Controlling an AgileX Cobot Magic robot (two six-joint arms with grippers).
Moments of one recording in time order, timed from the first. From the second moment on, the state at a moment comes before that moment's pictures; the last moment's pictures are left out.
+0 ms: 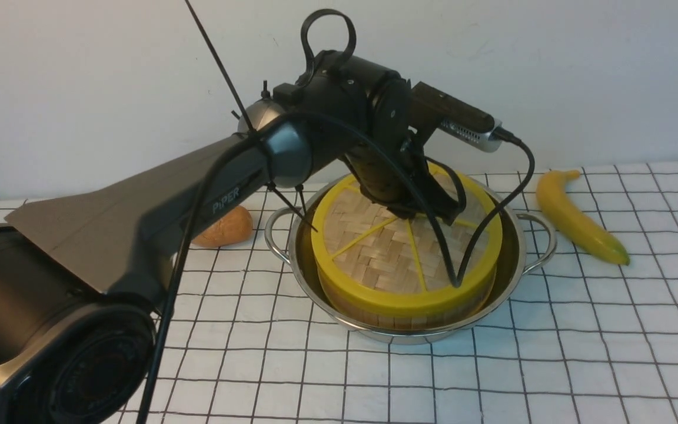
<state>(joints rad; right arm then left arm) 0.29 1.07 -1.69 0.07 1.24 0.08 -0.61 2.20 -1.96 0.09 0.92 0.07</state>
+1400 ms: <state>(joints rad) 0.29 1.07 -1.69 0.02 1.24 0.03 -0.61 1.84 -1.96 0.27 1.20 0.07</state>
